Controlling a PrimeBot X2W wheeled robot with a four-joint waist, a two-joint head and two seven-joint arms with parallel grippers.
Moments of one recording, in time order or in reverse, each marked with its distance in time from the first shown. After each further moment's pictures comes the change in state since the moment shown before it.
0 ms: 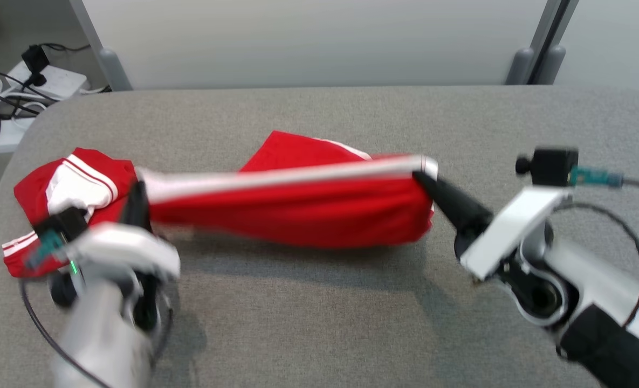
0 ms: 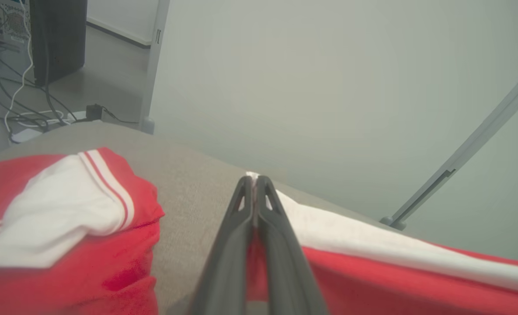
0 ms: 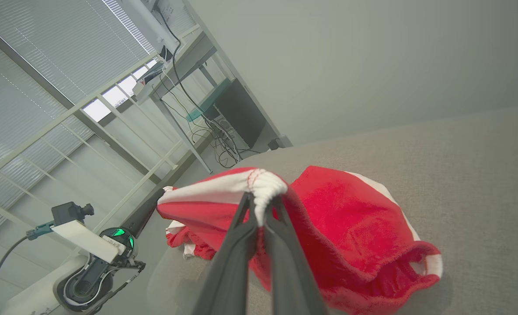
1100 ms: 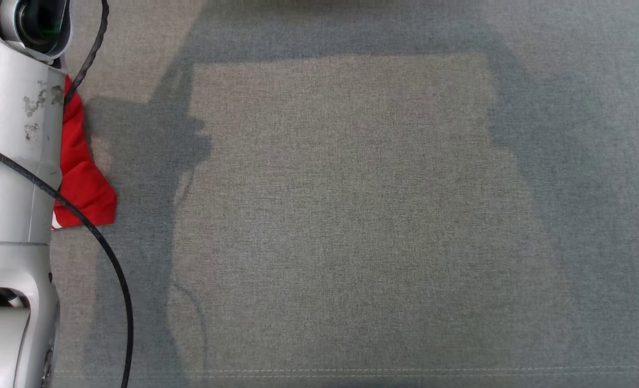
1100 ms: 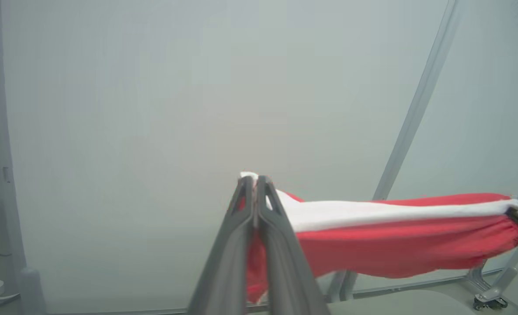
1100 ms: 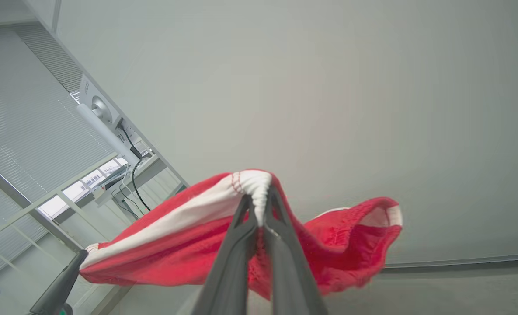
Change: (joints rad) left arm -0.632 0.127 -0.229 -0.256 -0.136 -0.005 0.279; right arm -0.700 0.040 -0.160 0.398 0.097 0.001 0.013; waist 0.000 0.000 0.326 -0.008
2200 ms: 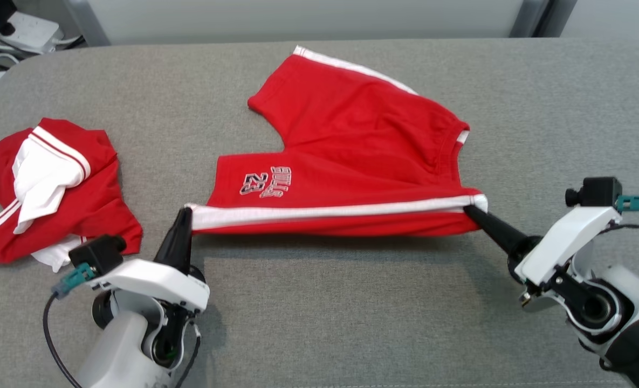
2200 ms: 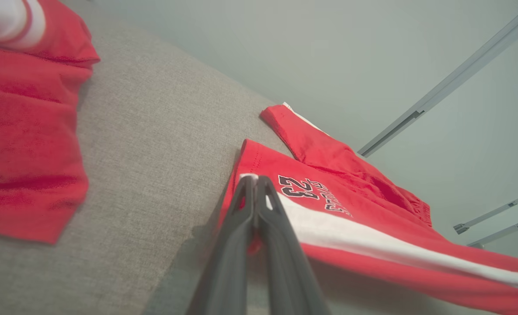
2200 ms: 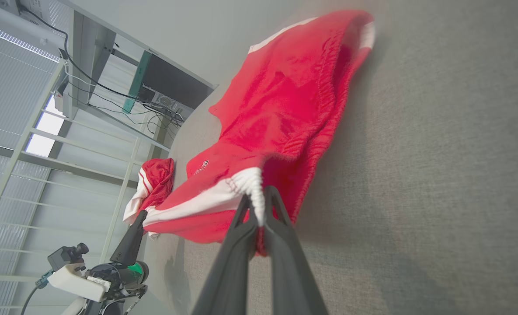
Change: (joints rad) left arm 0.790 -0.073 -0.105 0.099 -0.231 -0.016 -0.272; right arm 0.846 -0.122 0.028 -0.347 0.108 -0.001 0.171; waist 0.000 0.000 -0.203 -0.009
